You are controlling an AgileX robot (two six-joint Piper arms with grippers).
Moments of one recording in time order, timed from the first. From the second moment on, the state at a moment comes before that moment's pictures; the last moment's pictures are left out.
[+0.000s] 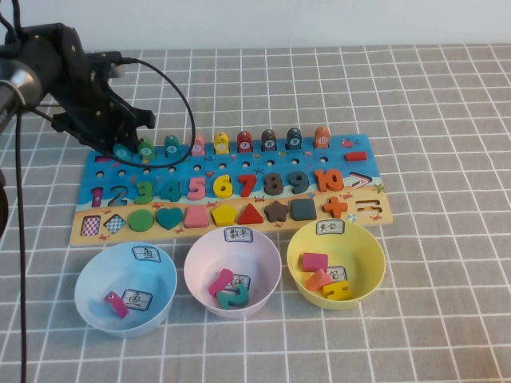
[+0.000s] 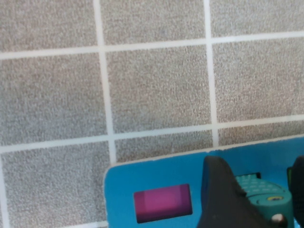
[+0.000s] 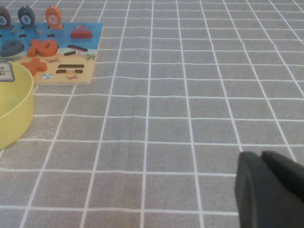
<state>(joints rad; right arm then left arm) 0.08 -0.01 0.03 0.02 0.37 0.03 -0.12 2.36 -2.13 -0.10 1.03 -0.01</state>
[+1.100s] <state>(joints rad) 0.08 -0.01 0.03 0.02 0.37 0.03 -0.12 2.36 -2.13 -0.08 1.04 -0.01</state>
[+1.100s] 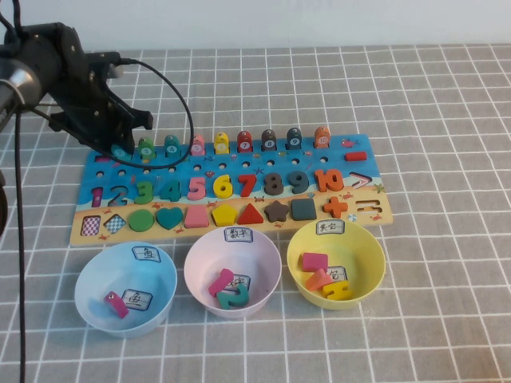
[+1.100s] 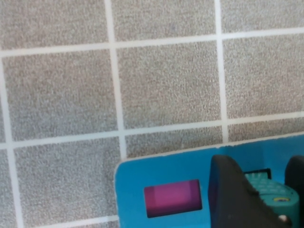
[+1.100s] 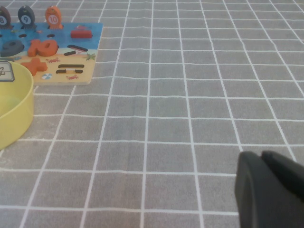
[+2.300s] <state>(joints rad) 0.08 -0.01 0.03 0.02 0.37 0.03 -0.18 1.92 -1.88 0.01 1.17 0.01</state>
